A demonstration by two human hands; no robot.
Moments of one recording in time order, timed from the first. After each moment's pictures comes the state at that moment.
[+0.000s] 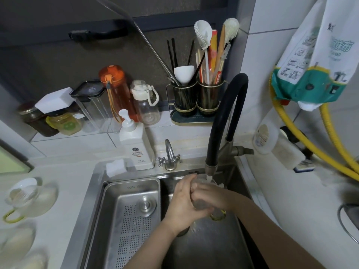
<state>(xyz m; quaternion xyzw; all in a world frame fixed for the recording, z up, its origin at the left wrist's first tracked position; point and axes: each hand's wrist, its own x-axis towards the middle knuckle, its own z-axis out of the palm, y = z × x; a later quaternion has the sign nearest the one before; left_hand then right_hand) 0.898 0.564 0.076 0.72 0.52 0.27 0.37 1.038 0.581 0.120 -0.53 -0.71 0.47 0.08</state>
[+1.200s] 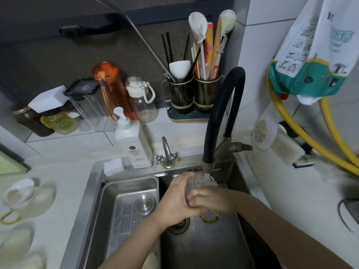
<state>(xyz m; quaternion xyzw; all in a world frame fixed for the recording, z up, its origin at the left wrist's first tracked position) 0.883 0.578 0.086 0.78 0.48 0.20 0.34 1.046 0.578 0.125 -0.47 -0.73 0.49 0.01</state>
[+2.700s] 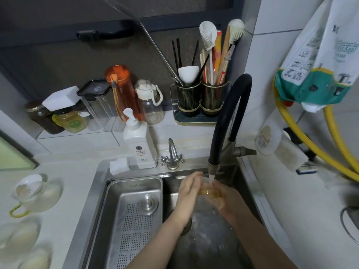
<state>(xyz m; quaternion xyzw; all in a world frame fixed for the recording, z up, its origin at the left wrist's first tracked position) 0.910 0.565 0.089 0.53 0.52 0.35 0.57 1.045 0.559 0.090 -0.49 -0.23 0.69 0.48</state>
